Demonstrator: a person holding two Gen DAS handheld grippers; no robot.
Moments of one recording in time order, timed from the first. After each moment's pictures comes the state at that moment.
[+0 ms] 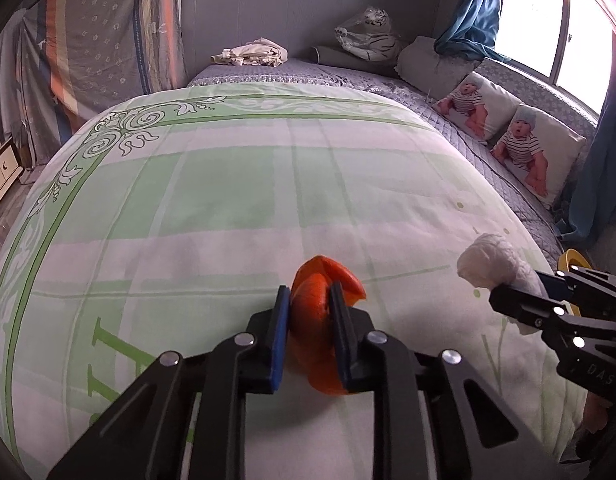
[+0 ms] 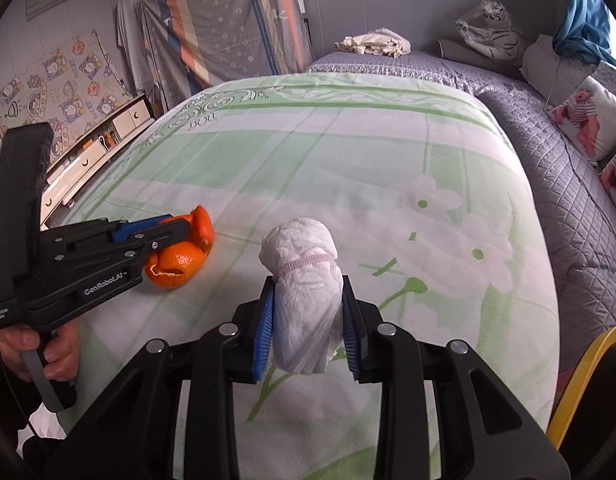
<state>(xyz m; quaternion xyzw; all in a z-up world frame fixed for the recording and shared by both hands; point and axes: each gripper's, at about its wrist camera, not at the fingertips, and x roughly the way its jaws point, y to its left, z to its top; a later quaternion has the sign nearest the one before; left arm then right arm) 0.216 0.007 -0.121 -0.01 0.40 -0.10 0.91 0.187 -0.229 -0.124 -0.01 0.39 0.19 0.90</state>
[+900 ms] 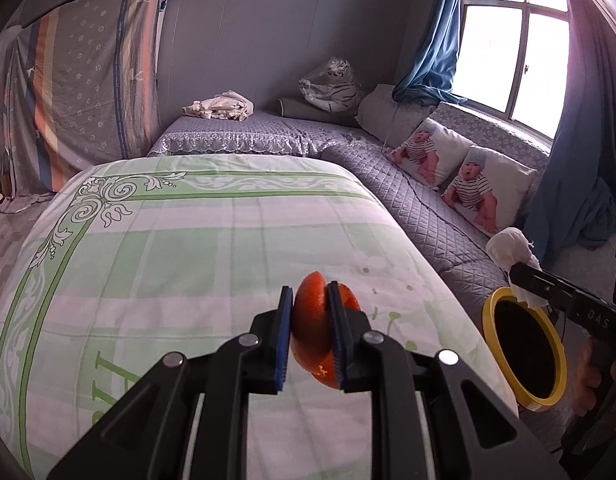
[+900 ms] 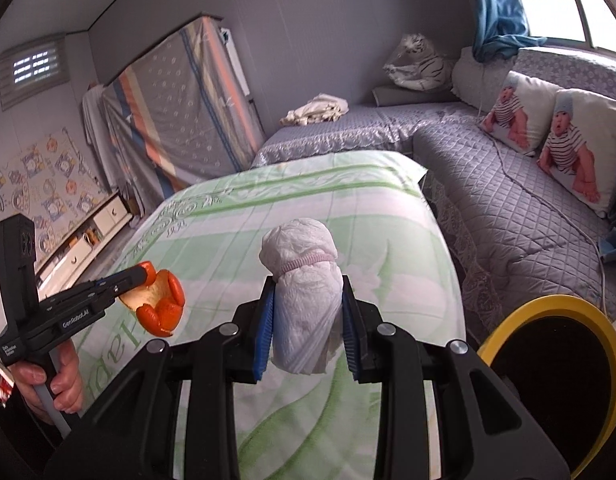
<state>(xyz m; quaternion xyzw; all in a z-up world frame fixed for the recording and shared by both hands) 0.166 -0.028 -0.035 -0.03 0.31 -0.16 0.94 0.122 -0.349 -0.040 0.11 0.28 0.12 0.95</state>
